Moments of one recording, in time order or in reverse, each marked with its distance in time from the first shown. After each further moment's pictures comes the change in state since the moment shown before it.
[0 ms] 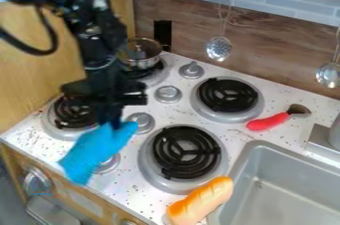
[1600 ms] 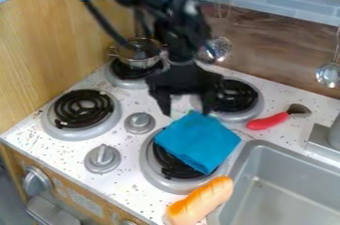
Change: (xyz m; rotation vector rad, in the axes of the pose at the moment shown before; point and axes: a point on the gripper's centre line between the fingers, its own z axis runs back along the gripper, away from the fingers) arm 0.039 -0.086 -0.010 -0.079 -0.095 -0.014
